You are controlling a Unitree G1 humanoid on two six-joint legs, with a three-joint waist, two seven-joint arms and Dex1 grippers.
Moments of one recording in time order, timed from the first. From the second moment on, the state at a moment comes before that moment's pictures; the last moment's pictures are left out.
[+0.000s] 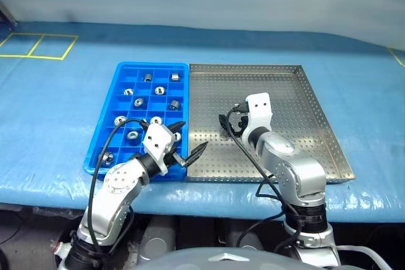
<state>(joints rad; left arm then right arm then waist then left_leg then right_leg) 0.06 0.34 -0.21 -0.49 -0.27 0.37 -0.49 -0.26 -0.09 0.04 -0.39 0.21 0.98 0.09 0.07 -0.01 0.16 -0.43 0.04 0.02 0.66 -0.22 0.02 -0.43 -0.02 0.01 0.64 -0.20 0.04</state>
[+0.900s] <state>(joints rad) 0.08 0.35 -0.20 -0.51 -0.27 0.36 -0.47 -0.22 -0.10 0.11 -0.23 0.17 0.82 0.15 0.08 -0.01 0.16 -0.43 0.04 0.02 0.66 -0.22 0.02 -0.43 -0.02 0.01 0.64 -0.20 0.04</state>
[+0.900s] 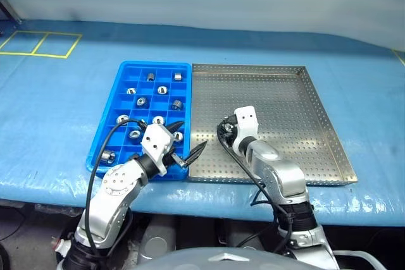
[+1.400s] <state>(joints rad) 0.19 0.36 -0.06 -0.58 -0.24 0.27 -0.40 -0.46 -0.18 0.31 -0.39 0.18 0.92 0.32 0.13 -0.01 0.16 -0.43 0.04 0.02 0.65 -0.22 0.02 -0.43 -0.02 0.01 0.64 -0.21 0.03</state>
